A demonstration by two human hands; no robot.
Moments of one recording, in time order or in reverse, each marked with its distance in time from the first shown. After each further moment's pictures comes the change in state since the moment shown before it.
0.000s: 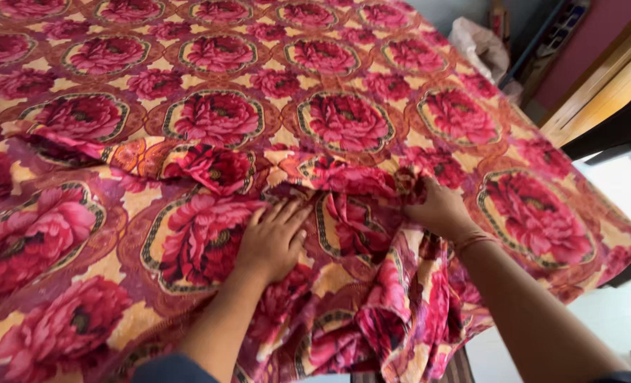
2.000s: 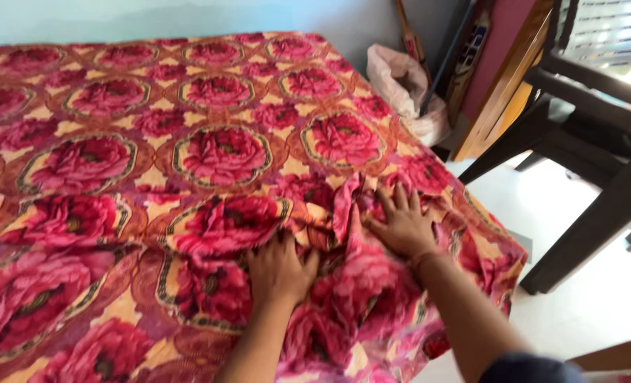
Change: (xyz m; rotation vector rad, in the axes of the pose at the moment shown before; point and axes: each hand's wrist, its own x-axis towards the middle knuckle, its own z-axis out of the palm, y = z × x) left_hand 0.125 0.262 0.097 0.031 0.234 -0.300; right_hand 0.031 0.203 -0.063 -0.121 0.026 -0.021
